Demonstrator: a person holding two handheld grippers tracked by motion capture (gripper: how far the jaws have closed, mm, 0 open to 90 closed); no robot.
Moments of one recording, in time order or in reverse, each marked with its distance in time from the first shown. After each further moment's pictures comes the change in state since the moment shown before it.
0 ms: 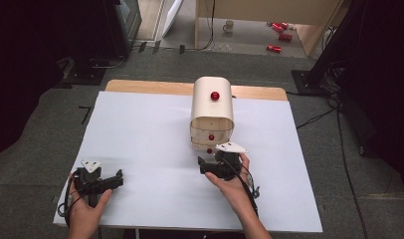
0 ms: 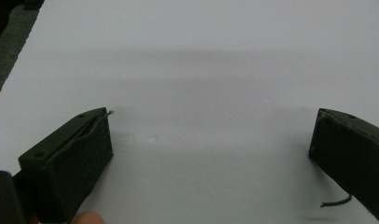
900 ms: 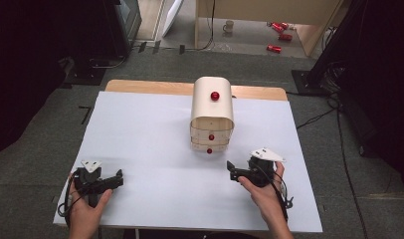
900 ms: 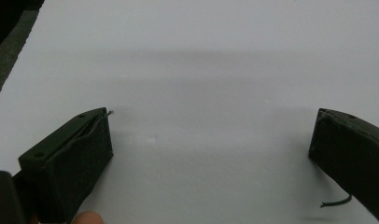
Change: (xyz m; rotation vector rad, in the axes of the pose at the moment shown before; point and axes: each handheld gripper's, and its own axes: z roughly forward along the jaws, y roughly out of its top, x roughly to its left) left arm 0.000 0.000 0.000 0.000 0.000 0.000; right arm -0.062 -0.017 -0.059 -0.049 -0.084 0.012
